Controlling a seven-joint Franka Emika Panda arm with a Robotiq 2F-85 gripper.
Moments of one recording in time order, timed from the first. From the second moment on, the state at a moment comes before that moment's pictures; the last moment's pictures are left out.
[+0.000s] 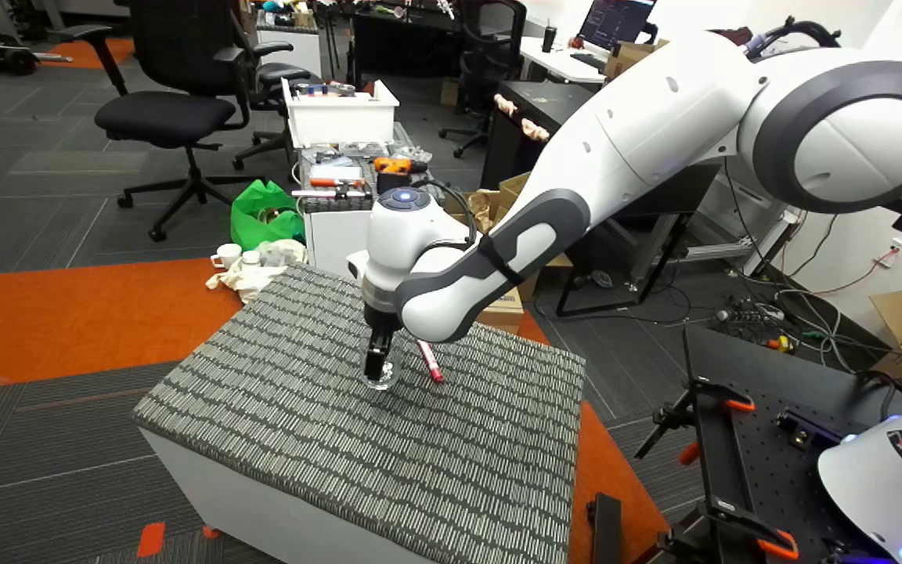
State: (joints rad) arm -0.08 1.10 0.04 -1.42 -0.11 2.63 -0.23
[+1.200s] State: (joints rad) arm -0.09 1.16 0.06 -1.35 -0.11 2.61 -0.26
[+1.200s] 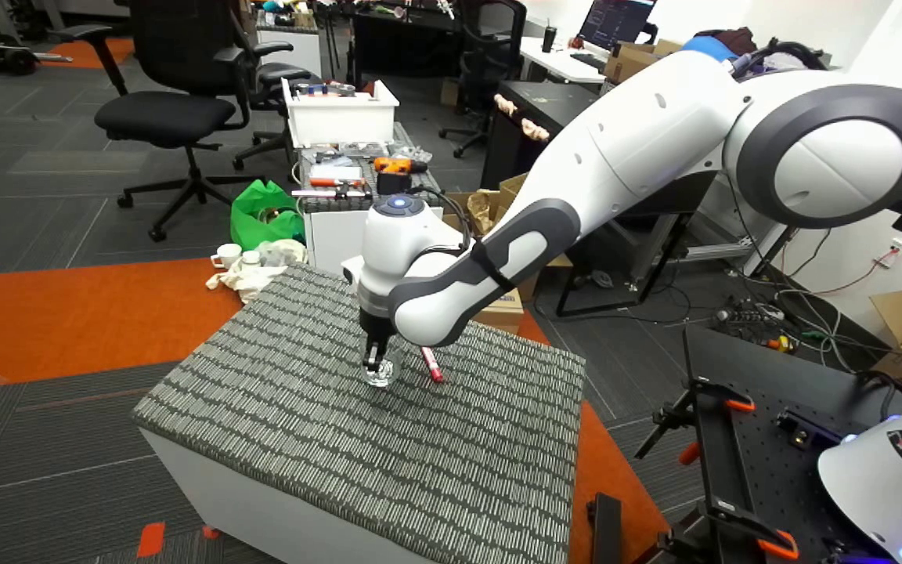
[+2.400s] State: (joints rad) arm -0.04 1.13 0.05 -1.37 -0.15 2.61 -0.26
